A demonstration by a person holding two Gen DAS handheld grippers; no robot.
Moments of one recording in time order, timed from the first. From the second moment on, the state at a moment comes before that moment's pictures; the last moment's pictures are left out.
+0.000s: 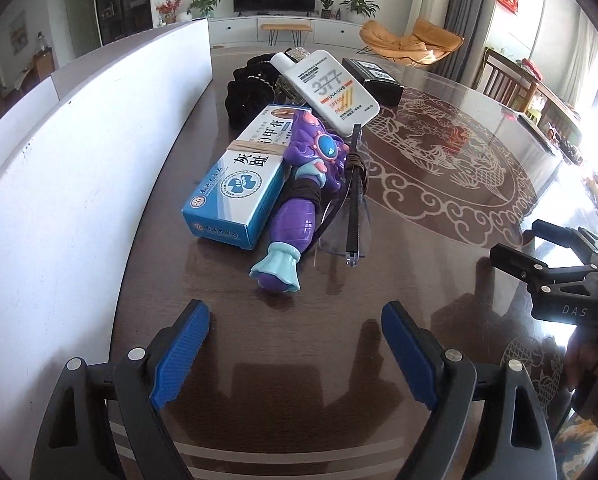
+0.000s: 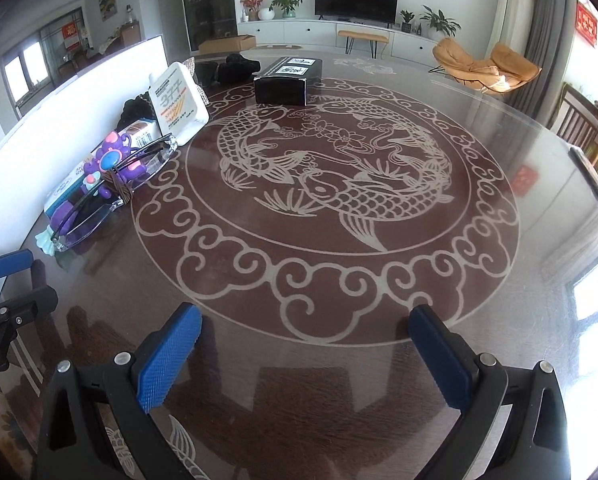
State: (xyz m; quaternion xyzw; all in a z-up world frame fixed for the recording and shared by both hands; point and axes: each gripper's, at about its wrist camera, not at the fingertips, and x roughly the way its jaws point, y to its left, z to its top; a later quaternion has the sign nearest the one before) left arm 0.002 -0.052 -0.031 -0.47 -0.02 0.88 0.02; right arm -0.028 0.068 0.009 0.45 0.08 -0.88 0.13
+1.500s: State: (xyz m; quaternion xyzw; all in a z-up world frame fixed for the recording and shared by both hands) left arm 0.002 -0.047 -0.036 -0.45 0.01 0.89 0.00; right arm -0.028 0.071 0.009 0.45 0.07 -0.88 0.13
